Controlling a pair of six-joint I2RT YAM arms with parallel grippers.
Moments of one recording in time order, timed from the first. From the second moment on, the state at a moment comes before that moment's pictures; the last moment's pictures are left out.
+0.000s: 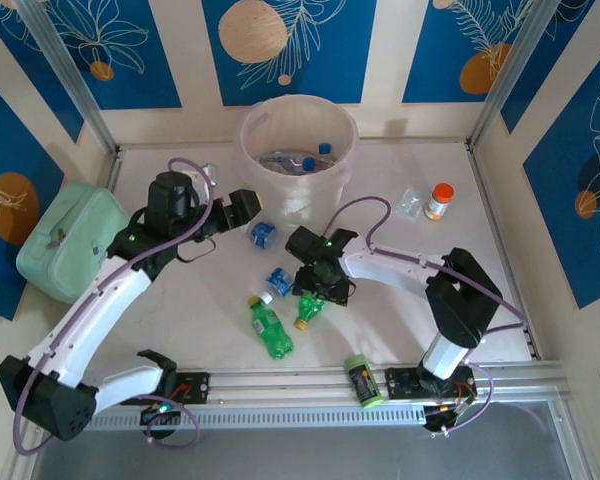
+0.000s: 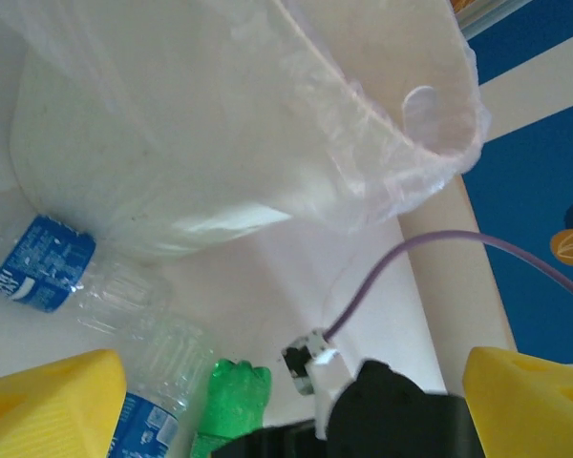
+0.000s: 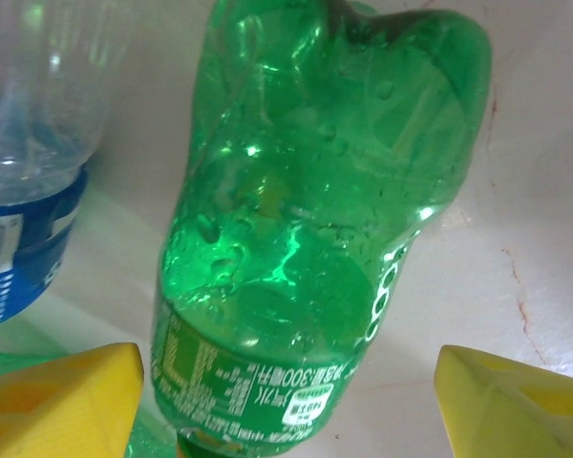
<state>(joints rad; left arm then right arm) -0.45 1.09 1.10 -0.49 0.34 -0.73 0.89 1.69 1.17 -0.94 -0.04 1.09</state>
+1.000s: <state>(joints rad) -0.45 1.03 0.96 -0.46 0.41 -0.80 0.92 1.41 1.14 -0.88 -0.02 1.03</state>
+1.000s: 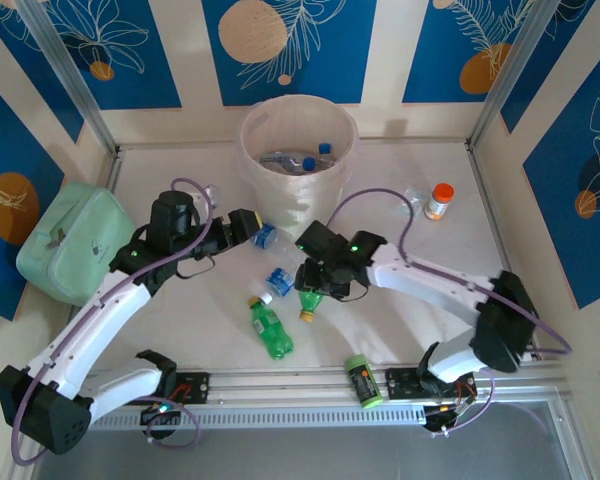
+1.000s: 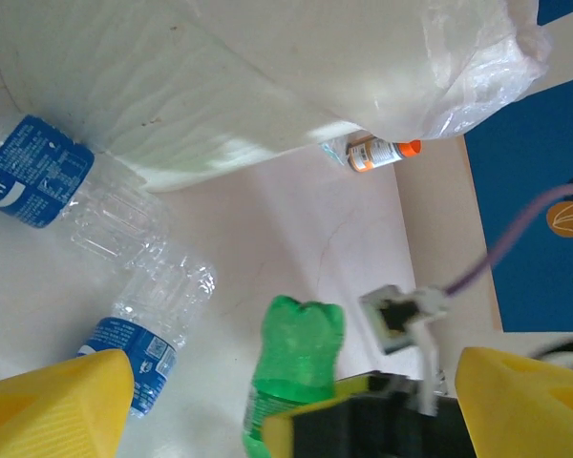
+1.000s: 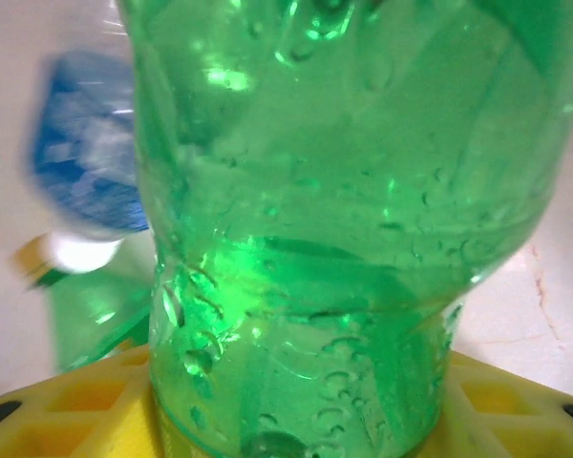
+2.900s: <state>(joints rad) -0.47 1.02 0.88 -0.69 0.31 -0.83 0.38 1.97 2.39 -1.08 -0.19 0.58</state>
